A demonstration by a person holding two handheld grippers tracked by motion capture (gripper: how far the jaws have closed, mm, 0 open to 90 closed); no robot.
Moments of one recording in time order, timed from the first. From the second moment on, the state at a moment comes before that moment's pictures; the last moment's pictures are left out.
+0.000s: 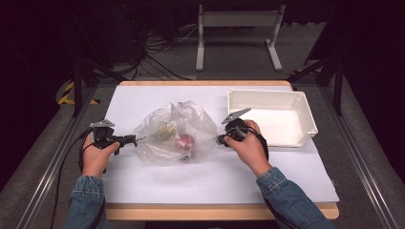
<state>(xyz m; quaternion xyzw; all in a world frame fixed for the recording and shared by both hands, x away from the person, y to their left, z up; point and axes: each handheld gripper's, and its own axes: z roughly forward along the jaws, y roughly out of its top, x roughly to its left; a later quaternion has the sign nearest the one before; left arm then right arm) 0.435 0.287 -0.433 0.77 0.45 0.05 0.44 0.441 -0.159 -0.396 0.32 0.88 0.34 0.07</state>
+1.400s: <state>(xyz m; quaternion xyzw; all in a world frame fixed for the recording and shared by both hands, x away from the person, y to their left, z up) 0.358 0.230 -0.303 0.76 0.31 0.15 0.55 0.368 -0.150 -0.317 0.23 0.81 0.53 0.12</state>
